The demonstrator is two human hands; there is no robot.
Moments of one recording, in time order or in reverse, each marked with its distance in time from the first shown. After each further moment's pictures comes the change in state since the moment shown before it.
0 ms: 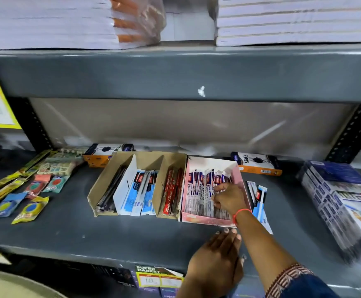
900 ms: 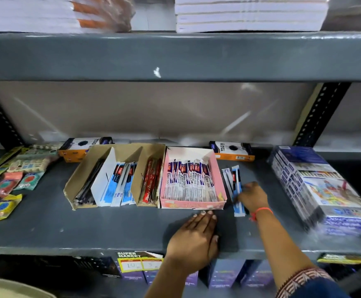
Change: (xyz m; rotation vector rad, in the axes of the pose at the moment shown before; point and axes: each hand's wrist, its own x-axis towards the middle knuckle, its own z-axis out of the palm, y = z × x) left_hand 0.000 0.003 -0.010 -0.033 -0.159 -0.060; right_hand -0.023 0.050 -0.094 -0.225 0.290 0.081
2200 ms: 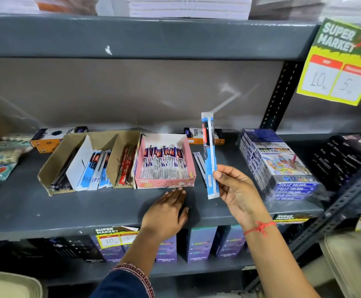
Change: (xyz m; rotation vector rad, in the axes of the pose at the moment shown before) left_hand 0.002 -0.001 0.007 0.005 0.003 -0.069; right_hand -0.107 0.016 -0.056 1.037 -0.434 -0.243
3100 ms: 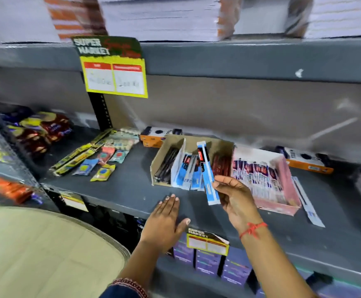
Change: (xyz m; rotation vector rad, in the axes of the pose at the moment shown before) left_hand -0.132 -0.149 -0.054 0.097 -0.022 -0.484; right_hand 0.036 0.099 0.180 -0.133 -0.103 0.246
